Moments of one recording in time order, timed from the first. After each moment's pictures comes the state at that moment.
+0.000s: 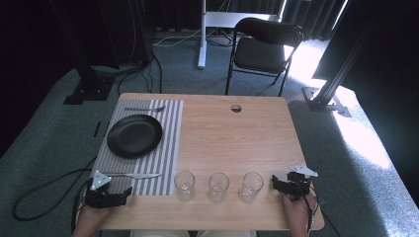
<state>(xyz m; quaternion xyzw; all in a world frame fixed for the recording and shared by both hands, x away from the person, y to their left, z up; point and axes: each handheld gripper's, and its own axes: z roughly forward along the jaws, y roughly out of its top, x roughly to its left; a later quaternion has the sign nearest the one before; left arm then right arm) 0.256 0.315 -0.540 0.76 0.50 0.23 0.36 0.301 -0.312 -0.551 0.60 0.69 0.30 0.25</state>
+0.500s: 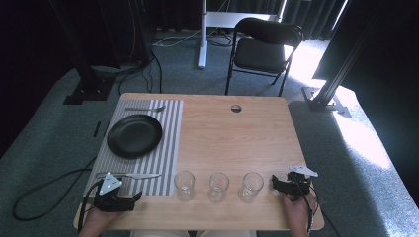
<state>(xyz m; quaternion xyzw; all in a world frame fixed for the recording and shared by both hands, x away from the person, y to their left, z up) 0.249 0.285 -0.533 0.79 0.44 0.20 0.38 0.301 -0.312 -0.551 0.60 0.69 0.30 0.25</state>
